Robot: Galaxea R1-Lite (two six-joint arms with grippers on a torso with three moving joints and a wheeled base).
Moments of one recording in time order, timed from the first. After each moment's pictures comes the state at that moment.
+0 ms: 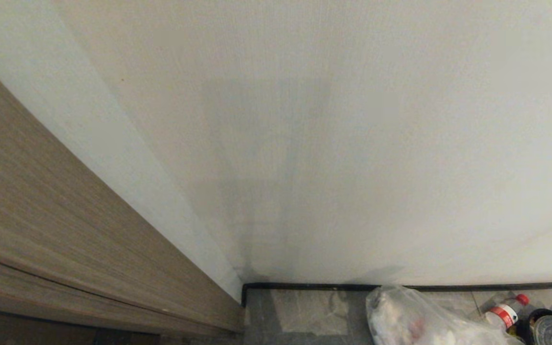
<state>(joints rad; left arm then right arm) 0.00 0.00 0.00 0.01 0.00 0.00 -0.01 0.00 -0.01 -0.04 -0.01 -0.01</state>
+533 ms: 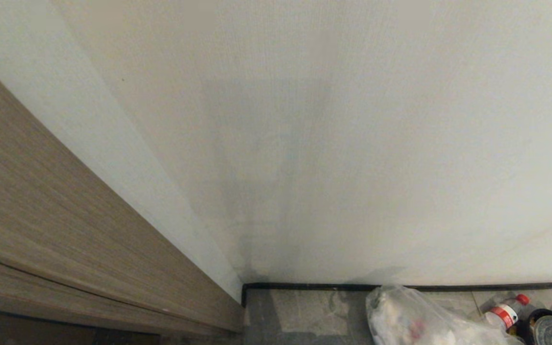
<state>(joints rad) 0.00 0.00 0.00 0.01 0.00 0.00 -0.01 0.00 0.00 -0.01 -0.01 0.03</state>
